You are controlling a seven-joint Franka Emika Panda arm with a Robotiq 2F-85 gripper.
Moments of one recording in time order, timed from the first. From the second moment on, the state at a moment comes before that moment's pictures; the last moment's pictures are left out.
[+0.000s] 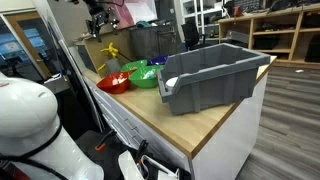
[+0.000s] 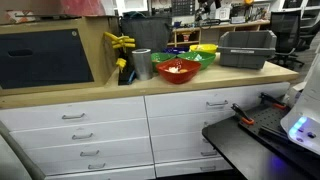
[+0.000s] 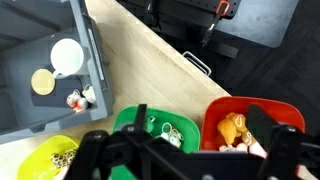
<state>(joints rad) 0.10 -0.23 0.20 -1.99 -0.11 1.48 -0.03</state>
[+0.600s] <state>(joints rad) 0.10 -0.21 0.15 -1.99 -0.11 1.57 -0.02</state>
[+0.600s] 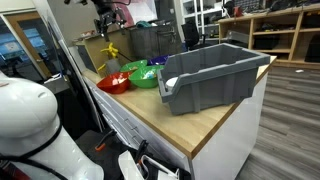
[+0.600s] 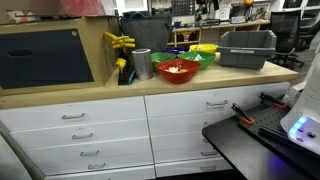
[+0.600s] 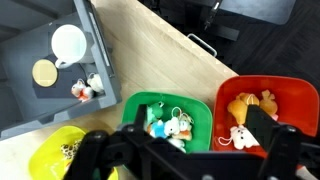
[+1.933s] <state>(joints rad) -0.11 -0.19 -0.08 -1.98 -0.24 1.79 0.15</state>
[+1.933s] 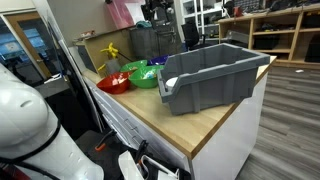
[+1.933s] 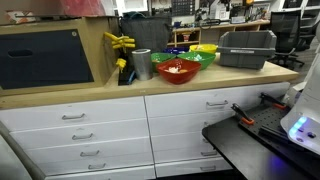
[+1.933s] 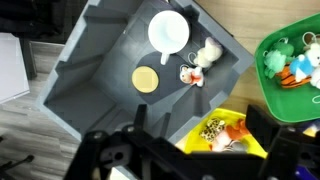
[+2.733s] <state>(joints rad) -0.22 -0.04 -0.20 -1.94 -0.26 1.96 0.30</state>
